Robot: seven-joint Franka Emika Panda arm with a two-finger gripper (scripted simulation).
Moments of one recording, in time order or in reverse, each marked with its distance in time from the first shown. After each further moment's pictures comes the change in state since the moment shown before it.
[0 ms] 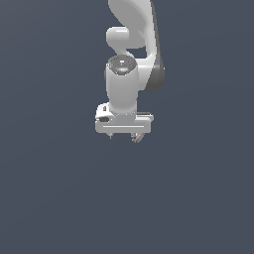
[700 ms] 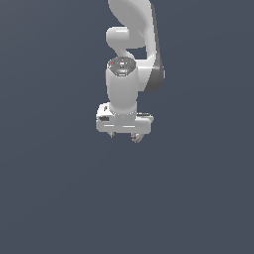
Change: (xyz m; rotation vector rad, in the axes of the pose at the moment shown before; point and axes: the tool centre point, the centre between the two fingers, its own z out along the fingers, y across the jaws) arm -0.006 -0.001 0.006 0.005 -0.003 0.054
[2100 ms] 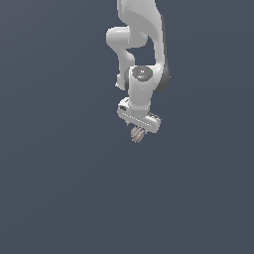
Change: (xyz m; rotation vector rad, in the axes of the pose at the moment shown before) arm -0.097 -0.055 0.060 -0.009 -0.031 0.492
